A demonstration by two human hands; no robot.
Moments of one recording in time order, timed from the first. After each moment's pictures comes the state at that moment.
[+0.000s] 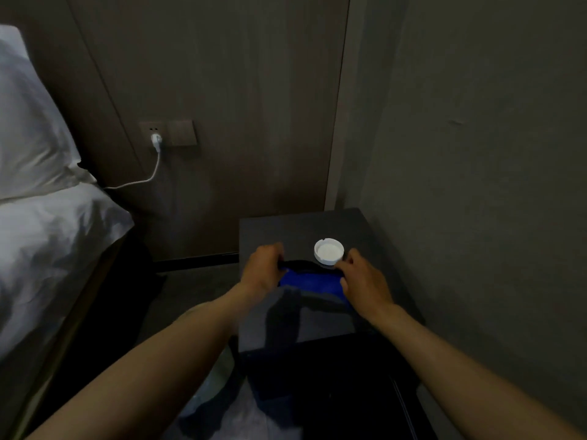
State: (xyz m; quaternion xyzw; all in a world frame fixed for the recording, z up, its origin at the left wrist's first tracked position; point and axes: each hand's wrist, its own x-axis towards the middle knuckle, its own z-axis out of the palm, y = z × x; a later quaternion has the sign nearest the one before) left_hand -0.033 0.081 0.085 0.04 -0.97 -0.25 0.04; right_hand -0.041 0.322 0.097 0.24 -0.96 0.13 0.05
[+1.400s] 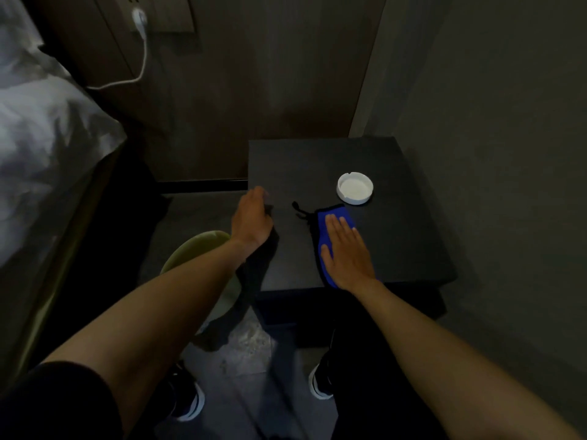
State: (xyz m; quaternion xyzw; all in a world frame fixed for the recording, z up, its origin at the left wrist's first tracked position) left_hand -0.038 0.028 -0.009 0.17 -0.93 -0.31 0.10; right_hand -0.058 0.268 -0.057 0.26 -0.96 0.11 -0.04
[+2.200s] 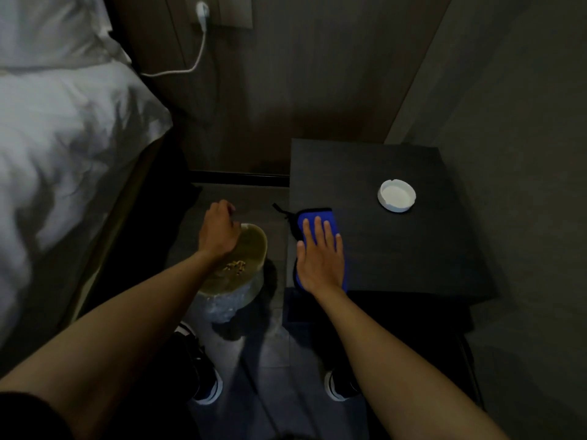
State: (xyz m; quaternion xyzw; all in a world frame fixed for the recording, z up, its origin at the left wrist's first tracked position) left_hand 0.046 -0.098 -0.035 0.29 -0.91 -0.27 0.11; right_hand 0.003 0.133 -0.055 0.22 -0.97 0.09 -0.04
